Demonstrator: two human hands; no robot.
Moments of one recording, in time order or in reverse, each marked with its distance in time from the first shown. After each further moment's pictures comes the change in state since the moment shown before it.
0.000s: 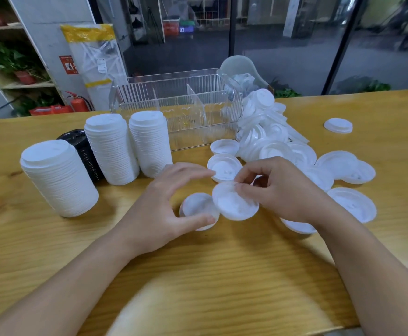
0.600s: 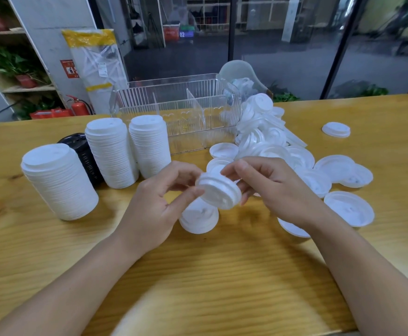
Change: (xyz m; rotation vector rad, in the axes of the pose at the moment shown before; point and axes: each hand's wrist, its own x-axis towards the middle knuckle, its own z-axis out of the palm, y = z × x) left_hand 0.002 0.000 0.007 -0.233 0.203 0.017; right_hand -0.002 -0.014 0.009 0.327 0.024 -0.047
